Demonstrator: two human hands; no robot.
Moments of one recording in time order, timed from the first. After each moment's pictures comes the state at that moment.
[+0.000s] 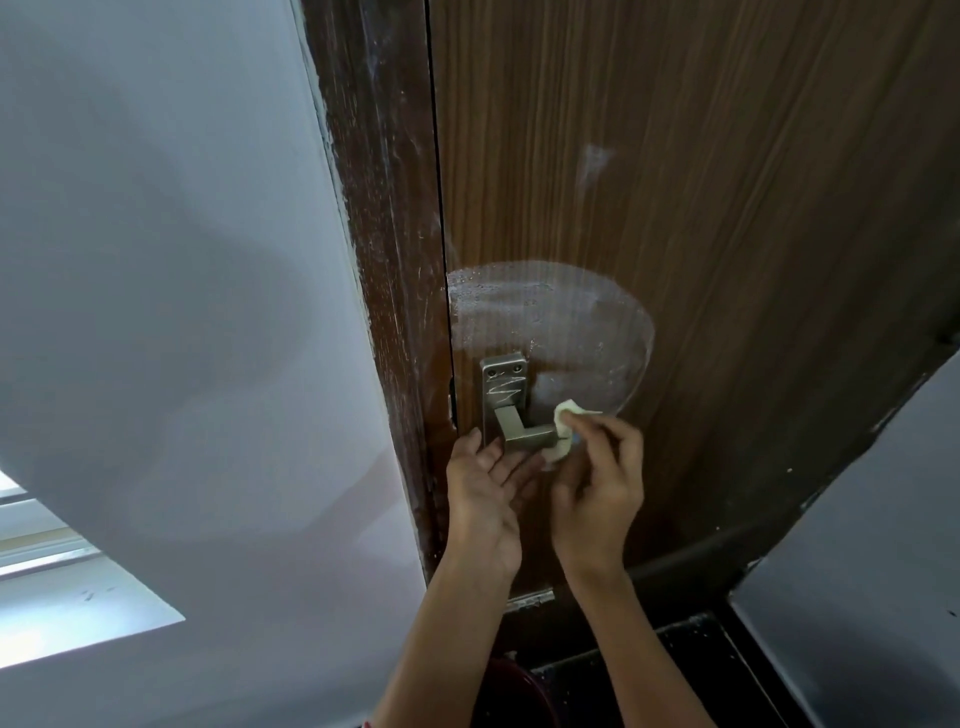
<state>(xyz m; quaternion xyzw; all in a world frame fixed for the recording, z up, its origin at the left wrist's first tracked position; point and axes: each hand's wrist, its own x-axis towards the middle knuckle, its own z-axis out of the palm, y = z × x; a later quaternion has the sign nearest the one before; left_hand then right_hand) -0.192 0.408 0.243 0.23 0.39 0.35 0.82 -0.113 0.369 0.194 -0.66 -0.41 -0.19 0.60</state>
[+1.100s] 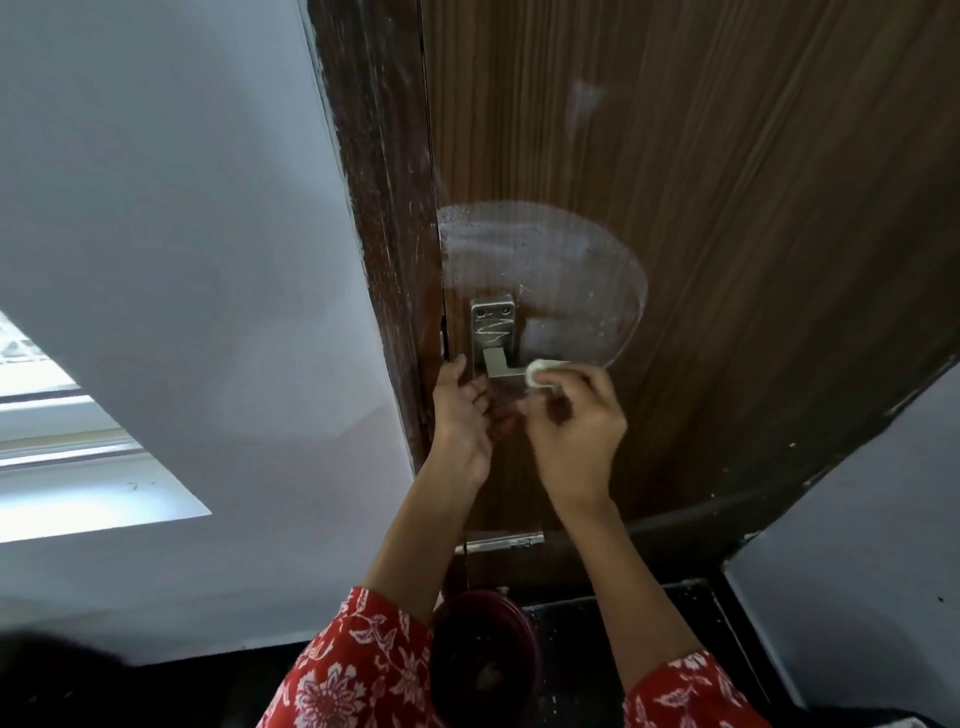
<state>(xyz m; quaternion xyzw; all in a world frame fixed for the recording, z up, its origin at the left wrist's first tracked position) -0.179 0.417 0.226 0.29 0.40 0.37 0.78 -0.105 0.348 0.215 -0.66 -0.47 -0.09 0.59</state>
